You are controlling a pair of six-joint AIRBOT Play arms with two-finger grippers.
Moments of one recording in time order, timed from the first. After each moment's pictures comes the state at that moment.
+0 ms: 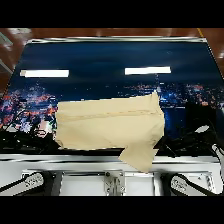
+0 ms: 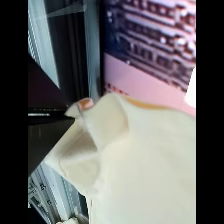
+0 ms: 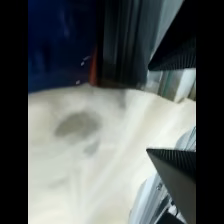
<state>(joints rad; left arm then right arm) 0.52 -1.25 0.48 0.98 -1.29 -1.19 -0.46 -1.28 0.47 -1.05 1.27 1.25</state>
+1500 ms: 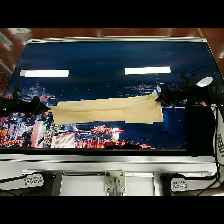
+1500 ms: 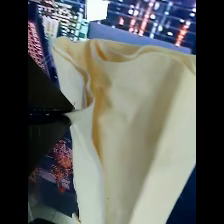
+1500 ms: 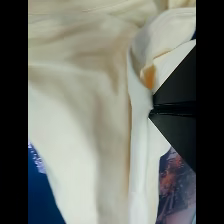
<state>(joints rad) 0.44 -1.44 1.06 0.79 -1.21 -1.25 -0.20 -1.59 1.30 -0.88 1.16 1.38</state>
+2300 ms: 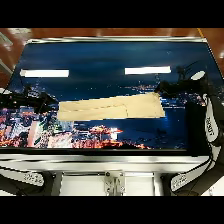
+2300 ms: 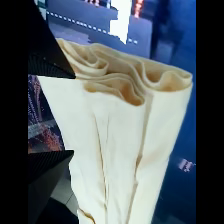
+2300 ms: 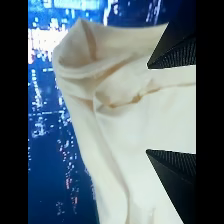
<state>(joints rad) 0.42 -1.68 1.26 0.76 -1.29 -1.31 -0.22 -1.82 1.55 -0.95 1.16 1.31</state>
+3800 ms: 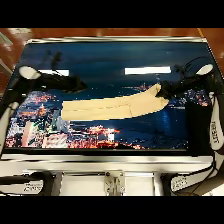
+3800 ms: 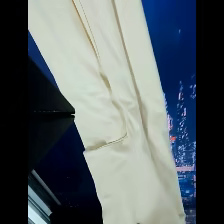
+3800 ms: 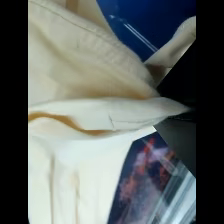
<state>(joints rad) -0.21 -1.51 1.35 0.69 -0.96 -1.35 -0.20 -1.68 1.56 -0.90 1.48 1.36</state>
